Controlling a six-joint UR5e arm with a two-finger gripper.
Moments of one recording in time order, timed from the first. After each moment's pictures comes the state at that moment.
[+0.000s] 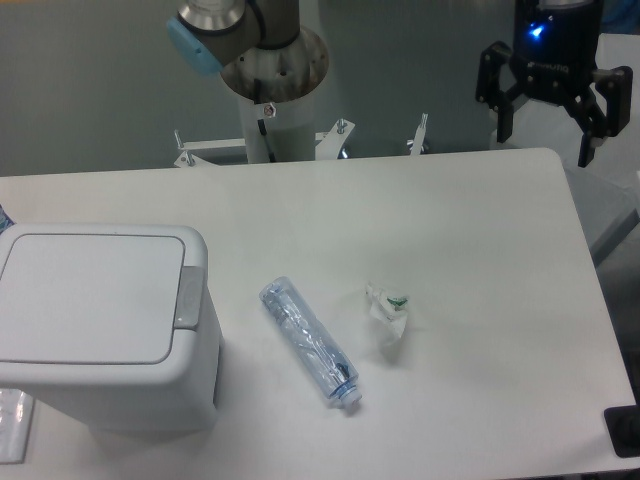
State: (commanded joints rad) arm 2.78 -1.72 -1.25 -1.37 1.43 1.49
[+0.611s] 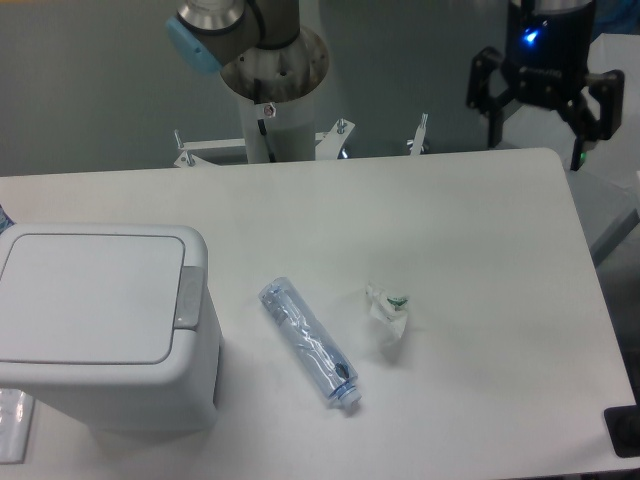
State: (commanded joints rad) arm 2.70 -1.71 -1.31 -1.32 1.42 1.15
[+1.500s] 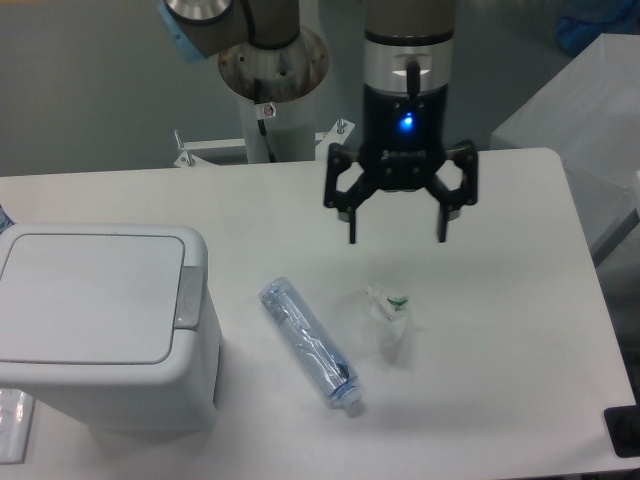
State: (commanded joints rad) arm 2.48 -1.71 -1.43 -1.13 1.34 0.39
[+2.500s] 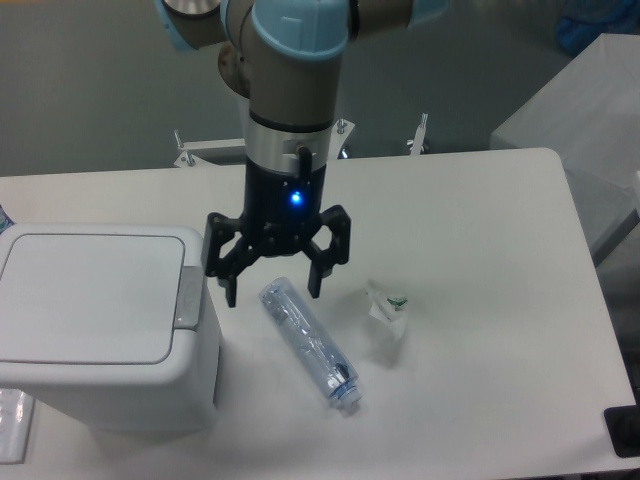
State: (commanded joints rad) arm 2.32 -1.79 -1.44 -1.05 1.28 -0.08
